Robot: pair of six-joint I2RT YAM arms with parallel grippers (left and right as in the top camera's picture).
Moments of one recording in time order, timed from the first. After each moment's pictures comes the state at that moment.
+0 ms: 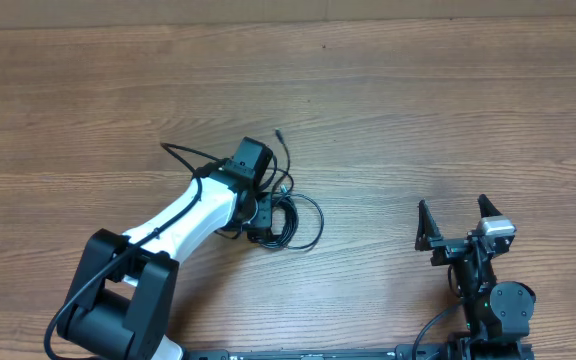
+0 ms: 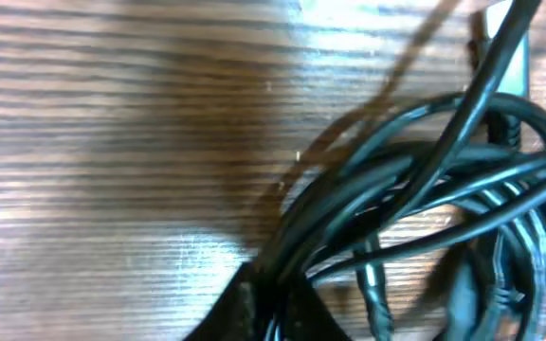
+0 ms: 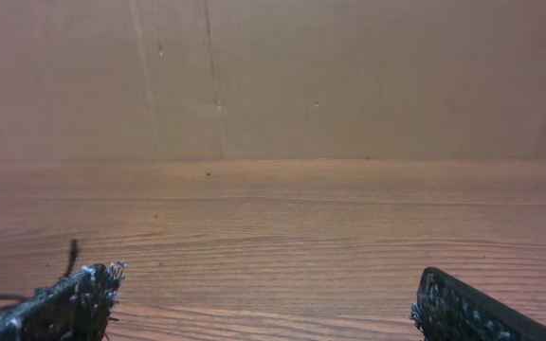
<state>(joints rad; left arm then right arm) -0.45 1.72 0.99 -0.71 0.03 -0.49 0.00 0.01 0.02 -0.03 -0.11 0.05</state>
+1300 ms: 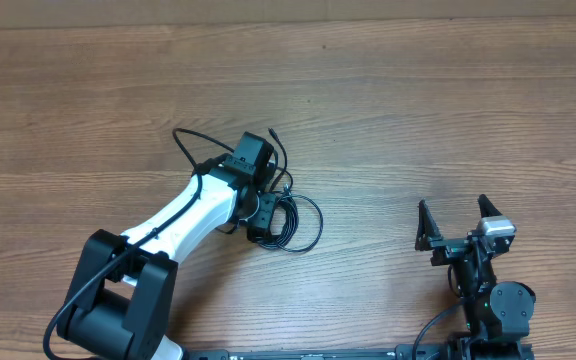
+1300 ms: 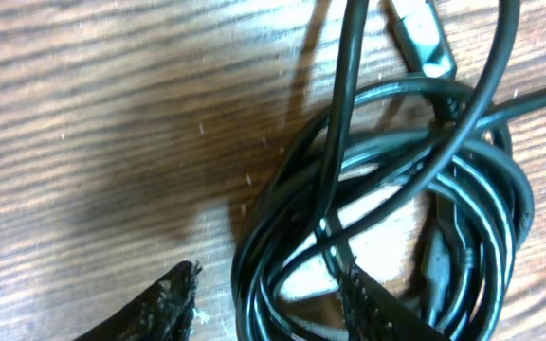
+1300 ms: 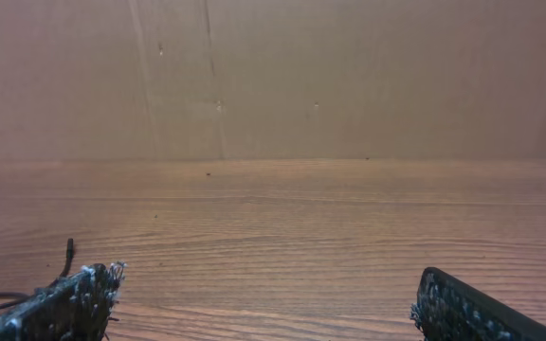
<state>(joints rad) -0.45 1.72 1.01 -0.68 0.06 -0.18 0.00 0.01 0.02 -0.02 -0.11 0.05</state>
